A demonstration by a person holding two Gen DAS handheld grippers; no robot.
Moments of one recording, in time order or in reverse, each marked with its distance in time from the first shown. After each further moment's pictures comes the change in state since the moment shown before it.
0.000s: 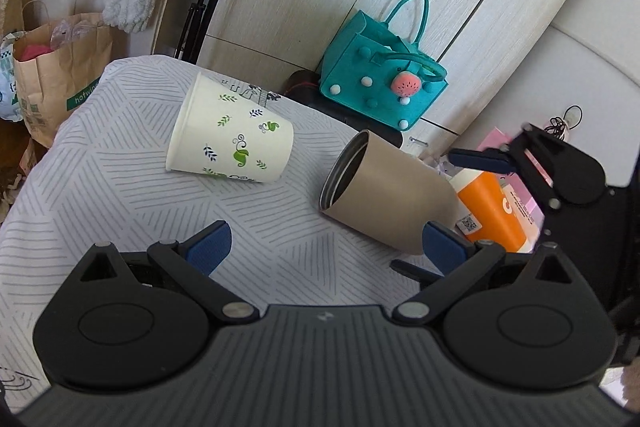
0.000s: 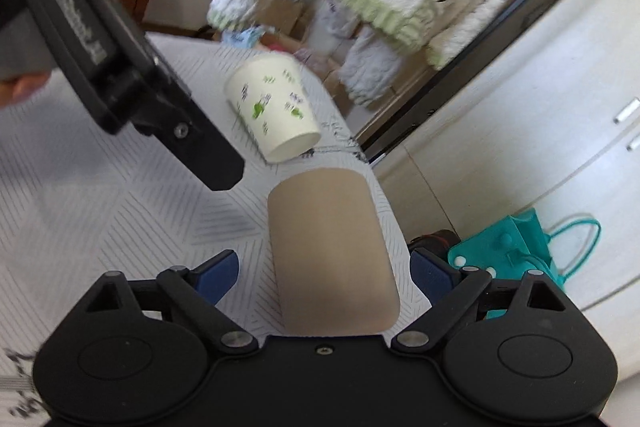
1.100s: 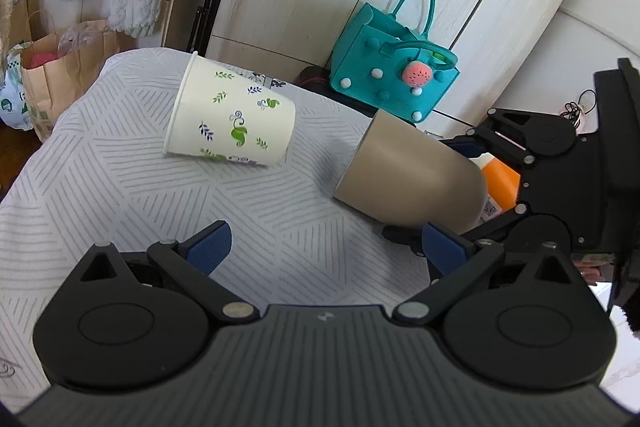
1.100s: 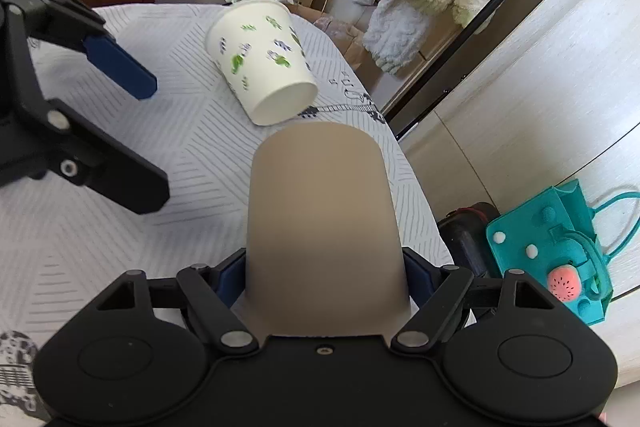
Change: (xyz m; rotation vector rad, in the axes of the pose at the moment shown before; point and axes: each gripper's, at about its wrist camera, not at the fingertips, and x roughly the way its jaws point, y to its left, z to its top) left arm 0.008 -0.009 -0.018 0.042 -0.008 0.055; right arm 0.032 -0.021 -0.010 0.078 0.056 0.115
